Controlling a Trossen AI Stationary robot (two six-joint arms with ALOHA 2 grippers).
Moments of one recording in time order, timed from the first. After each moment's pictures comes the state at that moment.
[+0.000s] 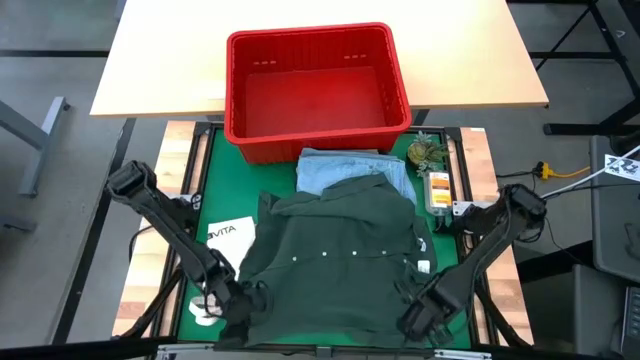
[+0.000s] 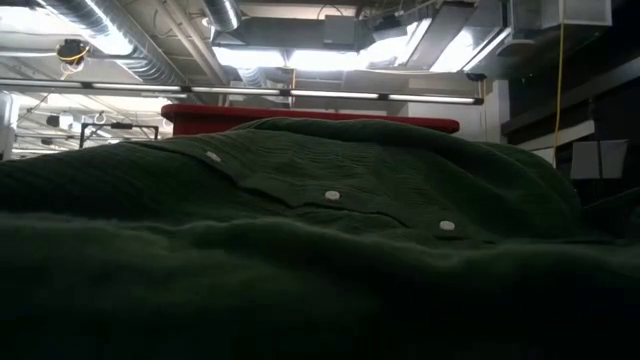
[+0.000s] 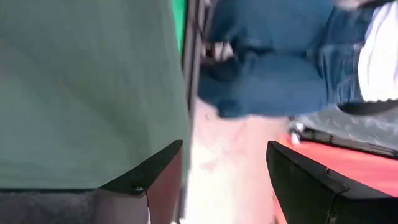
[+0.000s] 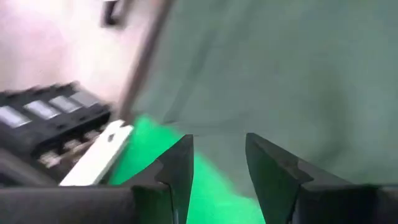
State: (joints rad) left arm -0.76 1.58 1.05 -0.37 0.22 -1.05; right arm 0.84 1.72 1.30 -0.93 -0.21 0.36
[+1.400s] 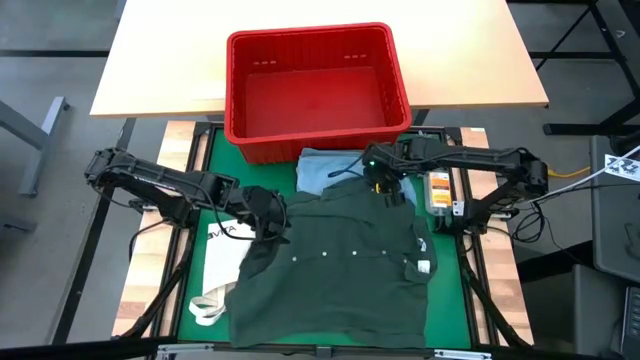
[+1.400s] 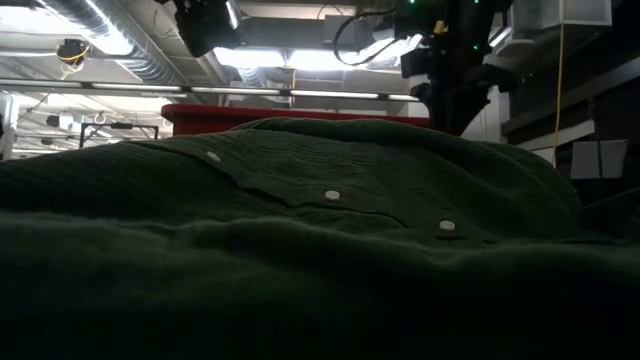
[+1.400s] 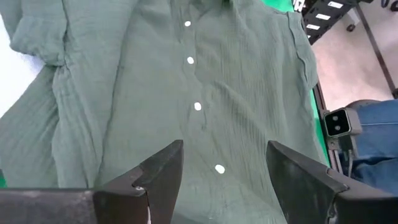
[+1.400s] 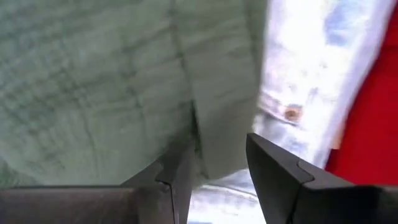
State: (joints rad) left arm -0.18 1.26 1.05 -0.55 0.04 -0.33; right arm -0.22 1.51 1.27 -1.05 0.11 -0.48
